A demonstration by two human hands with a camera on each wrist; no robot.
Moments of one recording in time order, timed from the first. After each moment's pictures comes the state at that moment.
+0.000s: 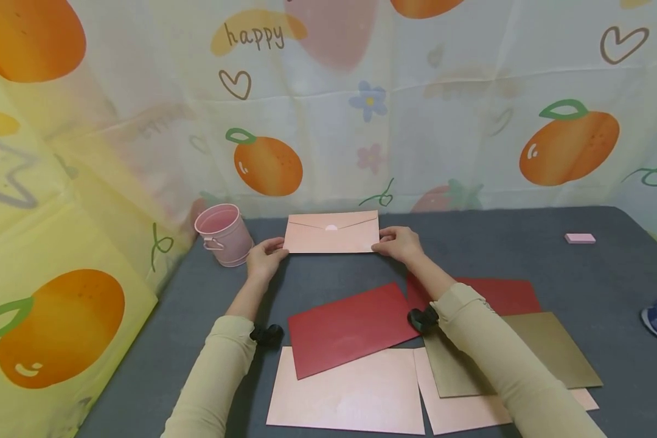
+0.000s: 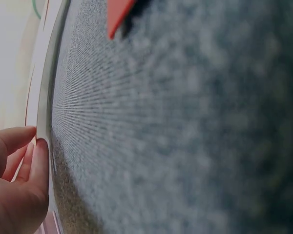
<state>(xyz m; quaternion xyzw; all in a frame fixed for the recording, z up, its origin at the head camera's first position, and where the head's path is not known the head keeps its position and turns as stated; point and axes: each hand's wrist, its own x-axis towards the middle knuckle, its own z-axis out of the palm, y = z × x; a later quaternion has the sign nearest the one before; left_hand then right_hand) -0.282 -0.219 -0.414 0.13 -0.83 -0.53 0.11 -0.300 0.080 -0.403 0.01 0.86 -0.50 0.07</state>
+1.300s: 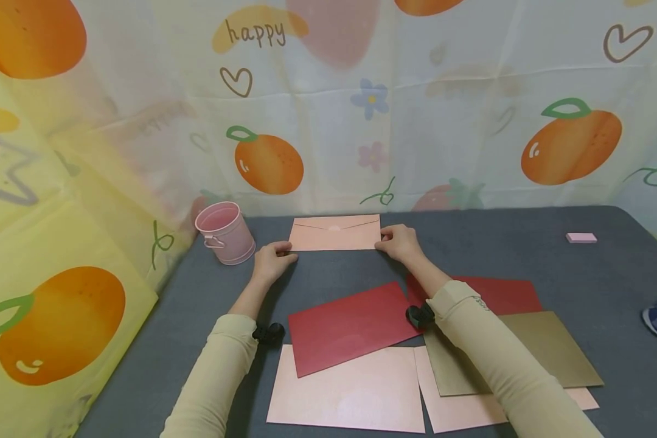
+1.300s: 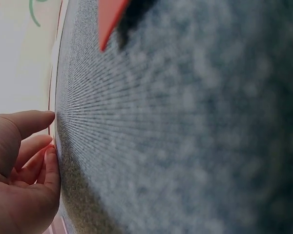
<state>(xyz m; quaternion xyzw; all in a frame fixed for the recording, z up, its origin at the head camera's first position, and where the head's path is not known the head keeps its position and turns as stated) -0.274 -0.217 -0.409 0.03 -0.92 -0.38 0.05 -0.304 0.075 -0.405 -0.05 0.93 -0.37 0.02</state>
